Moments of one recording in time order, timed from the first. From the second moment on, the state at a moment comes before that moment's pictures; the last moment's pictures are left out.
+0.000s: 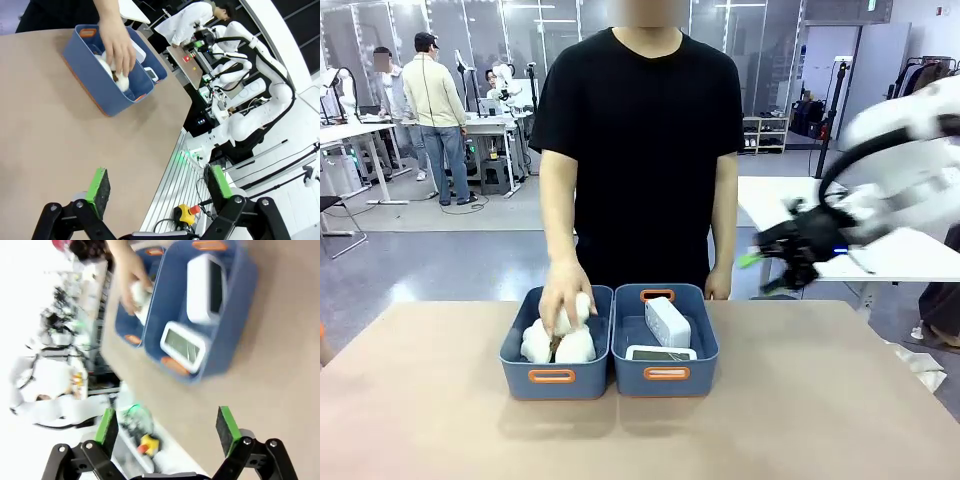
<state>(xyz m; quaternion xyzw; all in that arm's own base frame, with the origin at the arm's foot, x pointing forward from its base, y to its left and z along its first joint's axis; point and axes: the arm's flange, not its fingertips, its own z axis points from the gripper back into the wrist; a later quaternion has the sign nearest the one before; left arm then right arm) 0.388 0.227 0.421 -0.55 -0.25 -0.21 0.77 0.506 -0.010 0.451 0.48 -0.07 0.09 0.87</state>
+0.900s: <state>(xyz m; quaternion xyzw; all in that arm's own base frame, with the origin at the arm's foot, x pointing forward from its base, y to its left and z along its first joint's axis) 0.388 0.227 0.421 -0.55 -0.25 -0.21 0.77 0.371 -0.299 0.344 0.66 -0.12 -0.05 0.74</state>
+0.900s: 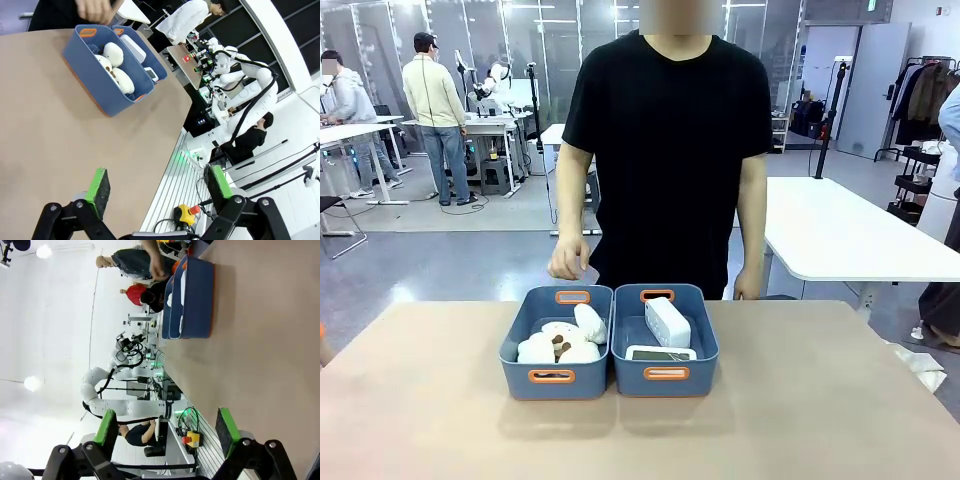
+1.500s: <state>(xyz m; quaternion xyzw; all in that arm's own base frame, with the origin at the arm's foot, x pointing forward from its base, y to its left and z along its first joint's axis) 0.388 0.227 0.421 -0.55 -0.25 -0.21 0.77 0.380 -0.287 0.358 0.66 -0.11 -0.03 0.75</state>
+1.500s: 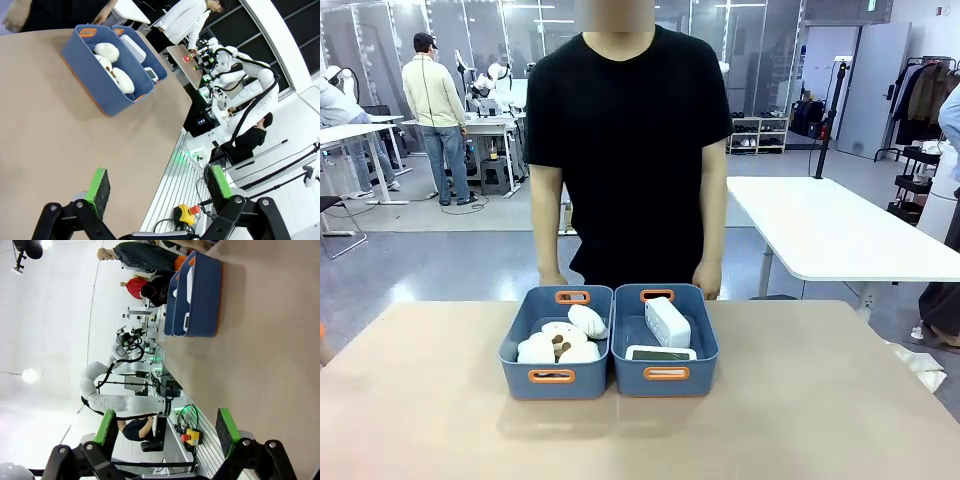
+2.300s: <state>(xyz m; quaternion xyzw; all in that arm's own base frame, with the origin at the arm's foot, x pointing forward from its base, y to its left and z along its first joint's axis) 0.388 0.227 0.421 -0.55 -0.25 -0.21 0.77 0.380 -0.287 0.358 0.66 -0.11 -0.03 0.75</state>
